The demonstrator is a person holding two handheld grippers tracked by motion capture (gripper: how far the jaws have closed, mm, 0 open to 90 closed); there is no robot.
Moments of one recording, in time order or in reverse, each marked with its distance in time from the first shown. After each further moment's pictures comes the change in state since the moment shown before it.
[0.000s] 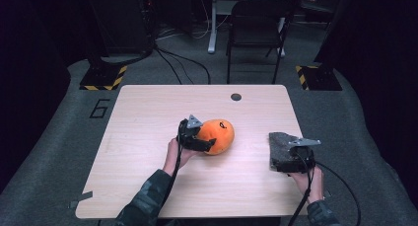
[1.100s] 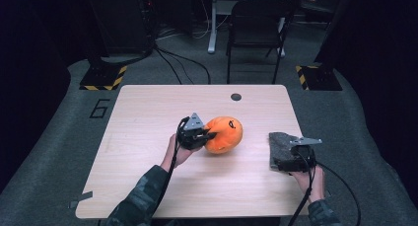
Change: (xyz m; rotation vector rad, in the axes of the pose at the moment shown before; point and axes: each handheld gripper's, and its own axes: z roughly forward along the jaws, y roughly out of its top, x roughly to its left) left arm -0.013 0.018 -0.027 -0.127 -0.172 0.175; right arm -0.005 0.001 0.001 0.007 -0.001 0.009
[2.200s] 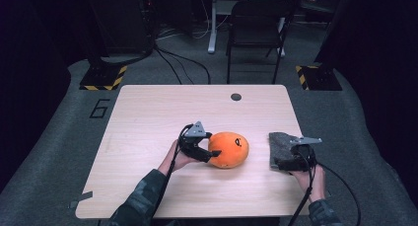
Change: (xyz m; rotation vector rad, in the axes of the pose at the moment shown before) left arm -0.002 -0.024 0.005 0.032 -0.124 0.002; right arm -0.003 0.001 0.002 0.011 0.002 0.001
